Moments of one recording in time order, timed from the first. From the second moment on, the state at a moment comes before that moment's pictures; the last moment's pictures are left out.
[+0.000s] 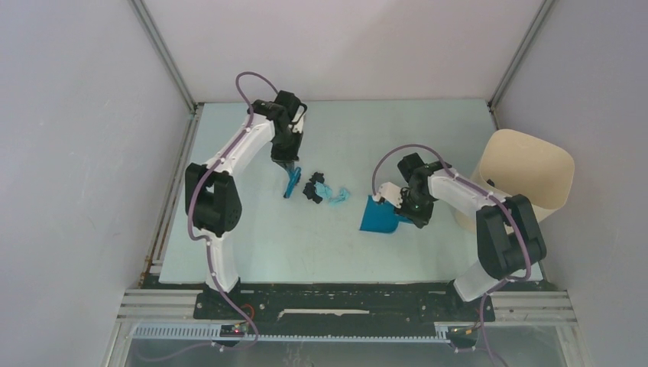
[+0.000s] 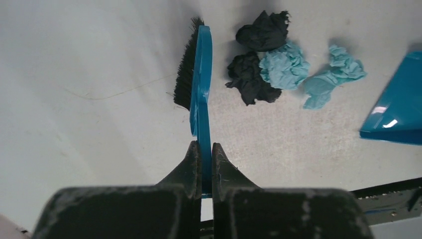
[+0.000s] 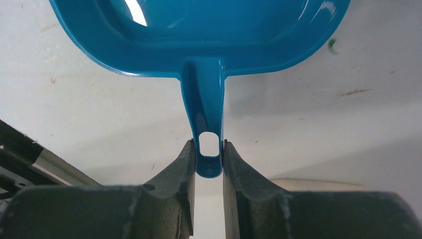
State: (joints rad) left arm -0.37 1.99 1.86 -1.17 0.02 -0.18; right arm 0.37 1.56 0.98 -0.91 -0.05 -0.87
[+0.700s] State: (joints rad) left arm -0.38 2.01 1.80 -0.97 0.37 -0.29; right arm 0.48 1.73 1.19 -0.91 -0.07 -0.79
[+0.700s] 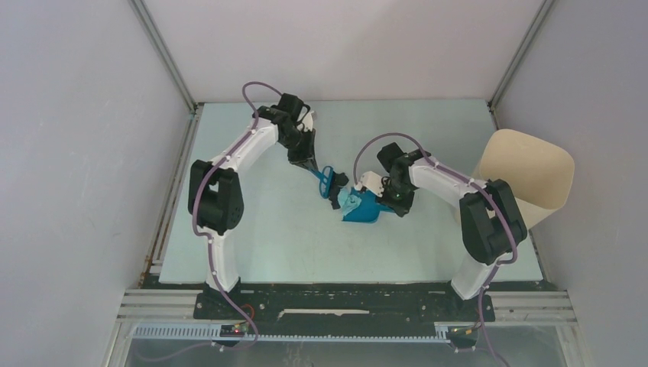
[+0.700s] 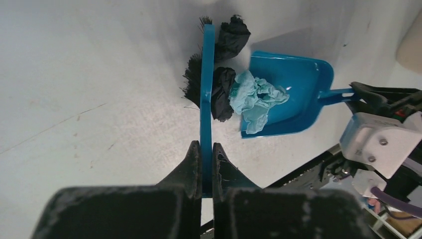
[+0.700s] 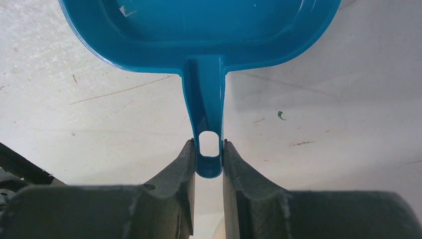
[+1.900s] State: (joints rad) left arm -0.40 1.96 1.70 -0.93 0.41 -0.34; right arm 0.44 1.80 1.19 -0.84 -0.12 -0.70
